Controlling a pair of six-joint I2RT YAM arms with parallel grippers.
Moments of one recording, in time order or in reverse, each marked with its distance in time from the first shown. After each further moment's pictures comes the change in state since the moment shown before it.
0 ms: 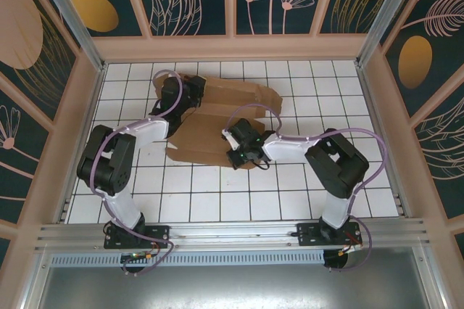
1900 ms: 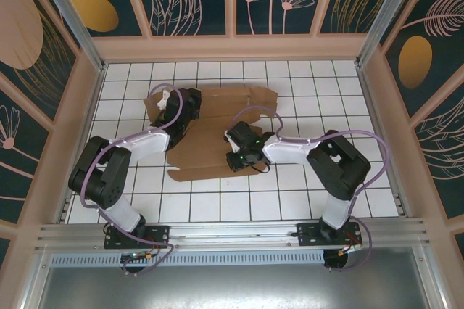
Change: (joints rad) left arm -0.092 -0.115 -0.139 -0.084 -0.289 -0.078; right arm 0.019 -0.024 -0.005 -0.052 -0.048 0.177
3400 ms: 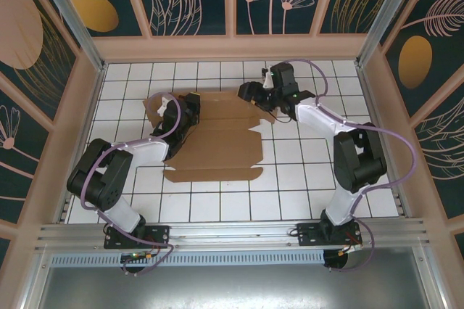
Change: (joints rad) left arm -0.015 -0.018 -0.132 0.210 0.012 -0.047; right arm -0.426 -0.014 0.288 0.175 -0.312 0.391
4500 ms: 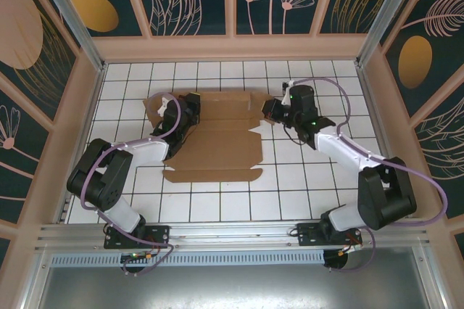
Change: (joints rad) left arm 0.000 0.000 0.006 -0.013 -0.001 -0.014; right arm -0.009 -0.344 -0.396 0.134 0.204 -0.071
